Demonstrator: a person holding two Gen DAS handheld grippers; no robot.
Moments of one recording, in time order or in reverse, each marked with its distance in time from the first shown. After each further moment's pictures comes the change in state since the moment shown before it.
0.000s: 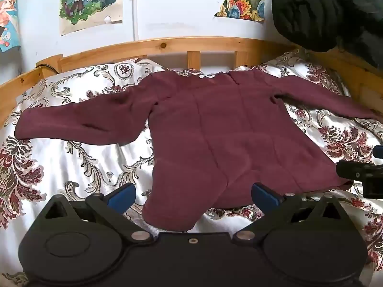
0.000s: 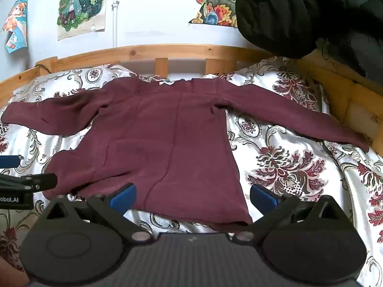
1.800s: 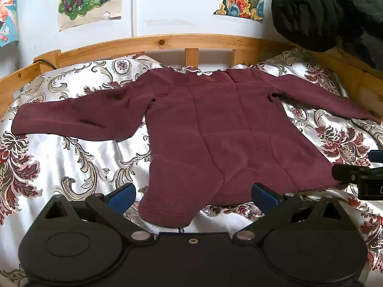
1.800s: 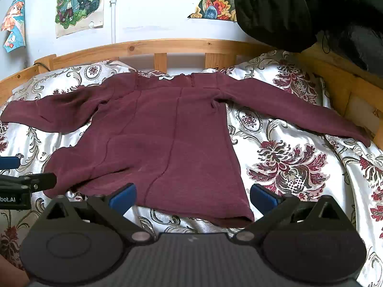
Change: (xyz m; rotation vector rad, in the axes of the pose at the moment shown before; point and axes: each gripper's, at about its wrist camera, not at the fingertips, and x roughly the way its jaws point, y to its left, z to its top) left arm 0.000 -0.002 -0.003 -0.012 0.007 -0.015; right arm 0.005 -0.002 -0.001 0.009 0.023 0.010
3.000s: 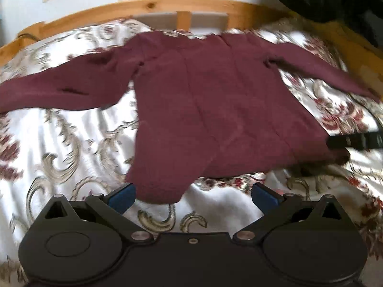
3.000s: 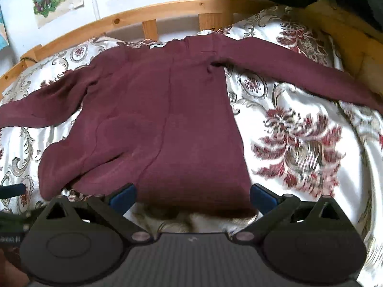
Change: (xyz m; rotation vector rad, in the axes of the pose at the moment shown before) left arm 0.030 0.003 0.002 0.018 0.196 -0.077; right arm 0.046 -0.027 0.028 0.081 0.228 0.054
